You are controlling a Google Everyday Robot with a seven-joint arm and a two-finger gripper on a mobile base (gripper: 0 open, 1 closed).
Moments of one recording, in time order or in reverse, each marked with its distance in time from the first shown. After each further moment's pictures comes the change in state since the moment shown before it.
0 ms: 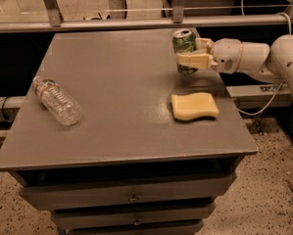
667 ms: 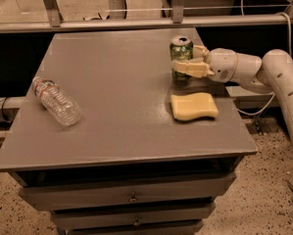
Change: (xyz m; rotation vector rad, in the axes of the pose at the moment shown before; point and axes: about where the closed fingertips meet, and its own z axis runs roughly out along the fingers) arm 0.012 0.015 0.004 -0.087 -0.133 -0.026
